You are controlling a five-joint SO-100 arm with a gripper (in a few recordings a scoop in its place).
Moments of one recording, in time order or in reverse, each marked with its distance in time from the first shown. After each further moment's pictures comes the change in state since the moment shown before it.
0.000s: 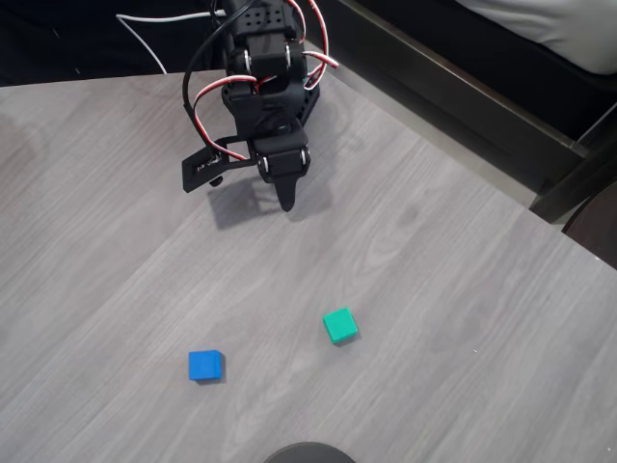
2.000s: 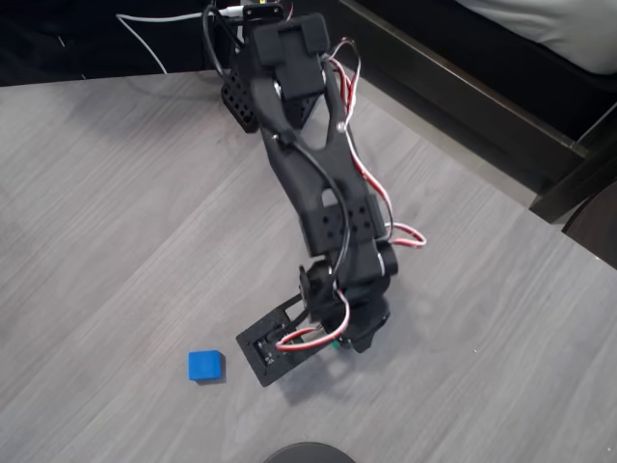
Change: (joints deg) arm -8.5 -131.9 -109.0 3.4 -9.6
